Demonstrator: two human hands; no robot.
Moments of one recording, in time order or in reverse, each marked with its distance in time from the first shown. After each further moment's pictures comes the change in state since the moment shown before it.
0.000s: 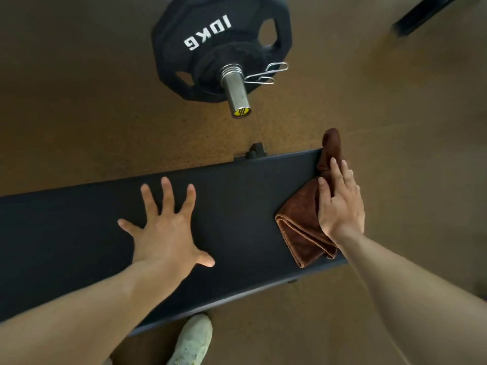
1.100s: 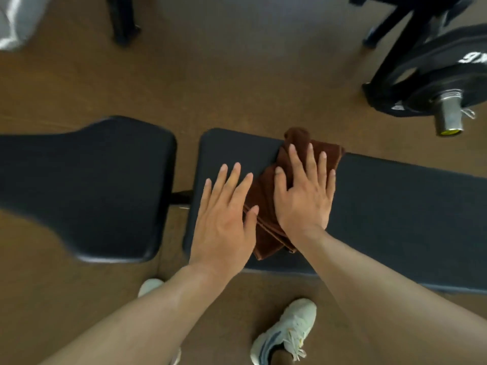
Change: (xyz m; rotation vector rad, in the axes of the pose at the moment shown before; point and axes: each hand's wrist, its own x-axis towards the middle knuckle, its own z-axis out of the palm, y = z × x) left_hand -0.105 -0.375 0.081 -0.650 0.683 0.125; right_hand -0.286 -0.438 0.204 -0.132 -0.052 -0.424
